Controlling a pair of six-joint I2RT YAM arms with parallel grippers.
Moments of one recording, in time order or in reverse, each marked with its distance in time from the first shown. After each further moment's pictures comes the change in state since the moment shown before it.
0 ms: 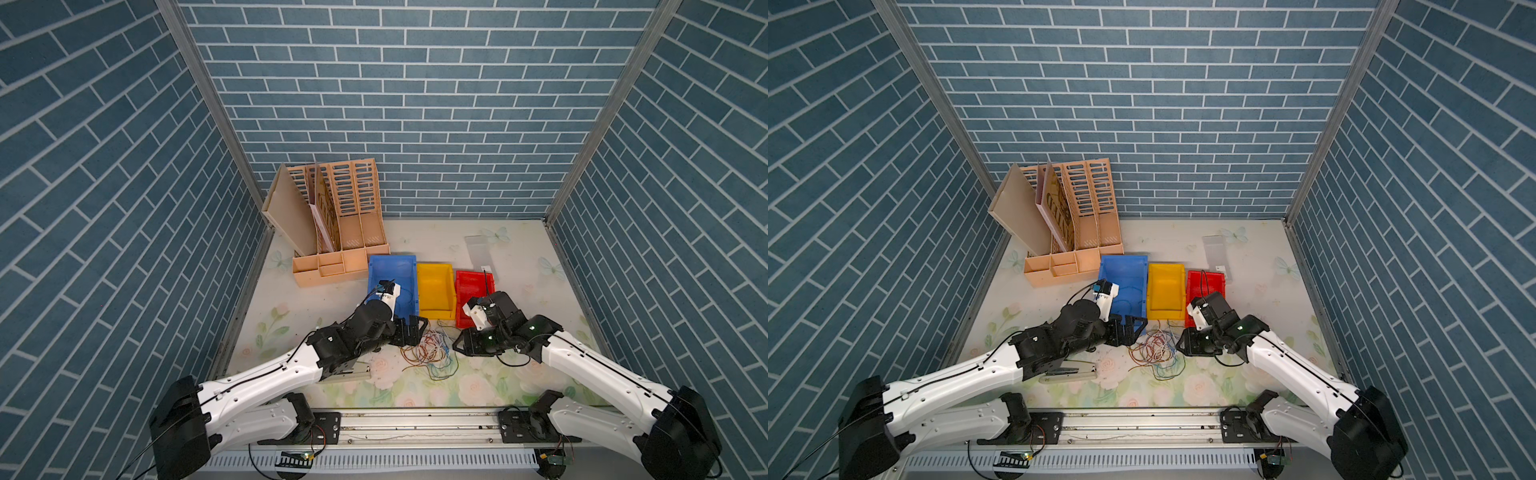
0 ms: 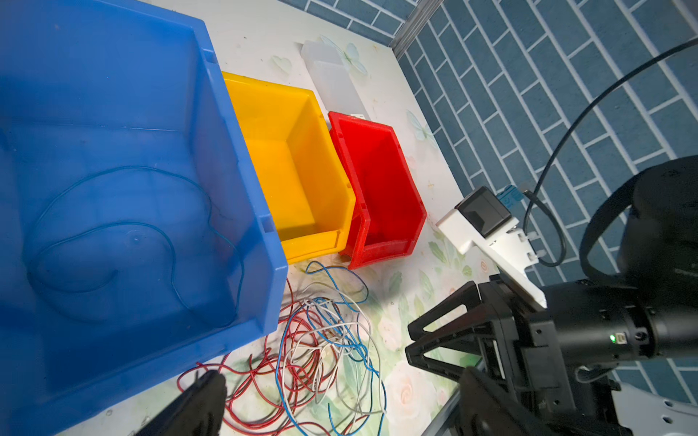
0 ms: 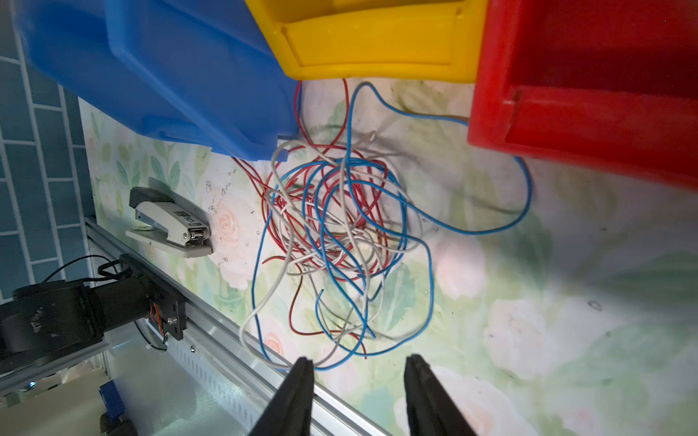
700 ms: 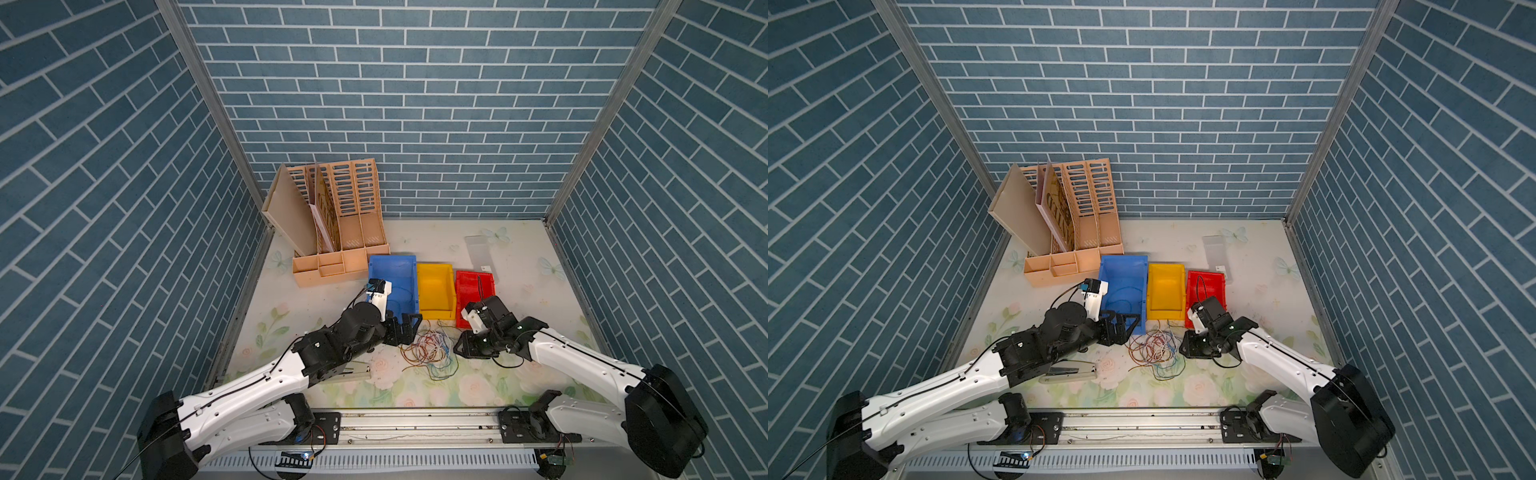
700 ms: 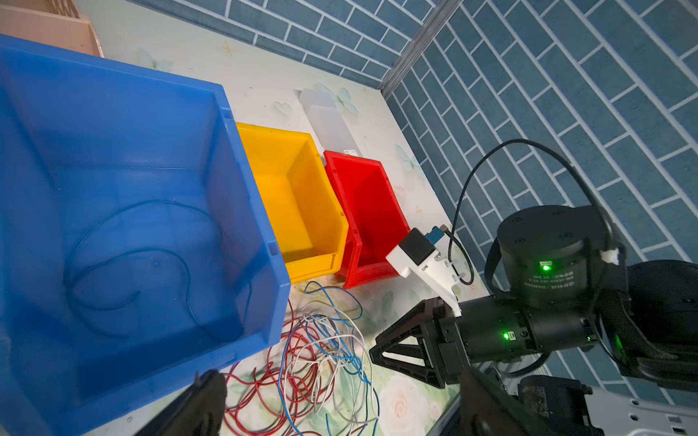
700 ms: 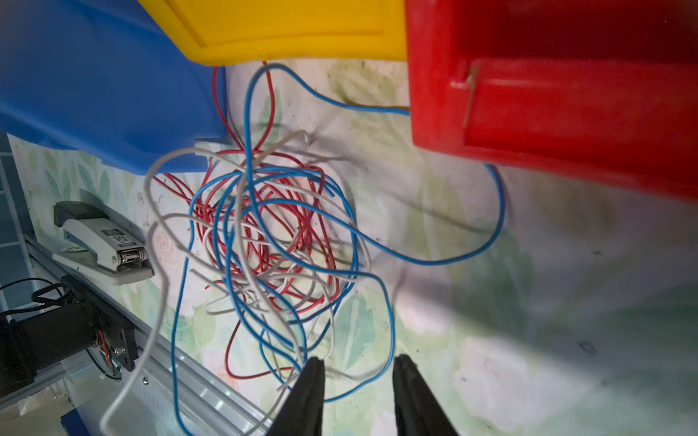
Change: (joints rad) left arm 0.000 -0.103 -0.018 -0.013 -0.050 0.017; right arm -0.007 0.136 -0.074 0.139 0.033 -0.013
